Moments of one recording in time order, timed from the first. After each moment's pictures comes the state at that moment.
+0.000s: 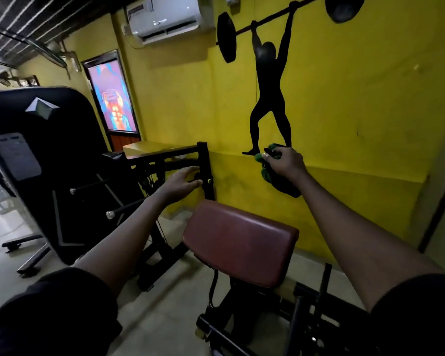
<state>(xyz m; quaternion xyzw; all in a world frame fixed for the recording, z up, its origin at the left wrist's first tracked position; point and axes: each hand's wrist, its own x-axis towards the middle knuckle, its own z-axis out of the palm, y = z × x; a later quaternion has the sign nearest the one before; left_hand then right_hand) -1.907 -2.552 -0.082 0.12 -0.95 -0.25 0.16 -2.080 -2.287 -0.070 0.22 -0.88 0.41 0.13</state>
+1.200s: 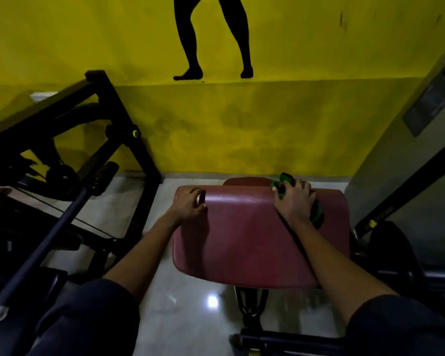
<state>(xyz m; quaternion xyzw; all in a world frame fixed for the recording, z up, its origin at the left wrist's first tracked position) -2.277 -2.814 -0.398 -0.17 -0.97 -0.15 -0.08 -2.248 -2.476 -0.410 -0.13 -0.98 0.10 0.07</state>
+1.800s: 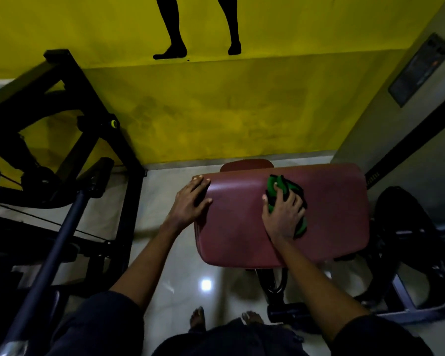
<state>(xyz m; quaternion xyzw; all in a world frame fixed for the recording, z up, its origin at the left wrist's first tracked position) -2.273 -2.887 -0.433 -0.24 -0.94 -0.25 0.00 -2.182 -2.617 -0.465 -0.25 -0.94 0.11 0.18</state>
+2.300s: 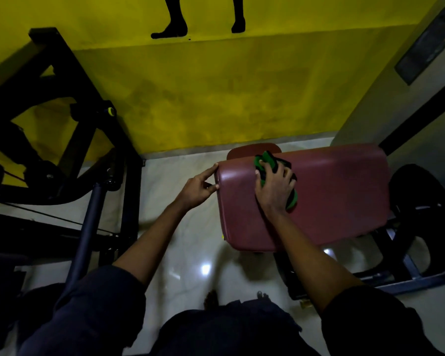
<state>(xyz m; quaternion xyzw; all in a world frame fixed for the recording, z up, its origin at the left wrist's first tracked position) -2.303 -2.940 -0.427 -0.20 -0.88 -0.39 -0.17 -2.230 -2.707 -0.444 -0.23 -0.95 0.11 0.16</state>
